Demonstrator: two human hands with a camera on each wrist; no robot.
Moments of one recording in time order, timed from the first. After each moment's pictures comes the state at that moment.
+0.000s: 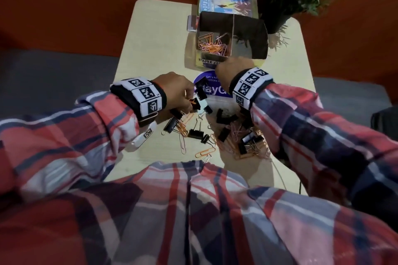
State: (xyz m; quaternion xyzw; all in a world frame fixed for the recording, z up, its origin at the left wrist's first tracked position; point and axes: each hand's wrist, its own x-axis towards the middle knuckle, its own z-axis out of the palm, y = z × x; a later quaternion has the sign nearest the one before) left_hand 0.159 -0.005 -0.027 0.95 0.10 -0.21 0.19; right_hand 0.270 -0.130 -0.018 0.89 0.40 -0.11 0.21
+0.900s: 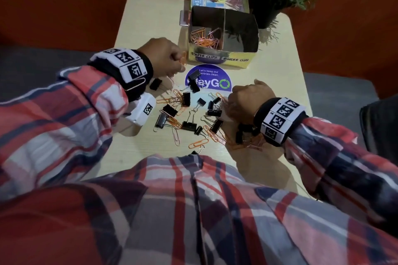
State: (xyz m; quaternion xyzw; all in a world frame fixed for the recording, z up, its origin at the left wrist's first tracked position) left_hand 0.173 0.011 -0.001 0.93 0.16 -0.08 0.33; right_hand 0.228 -0.218 -0.025 0.89 0.40 -0.15 0.16
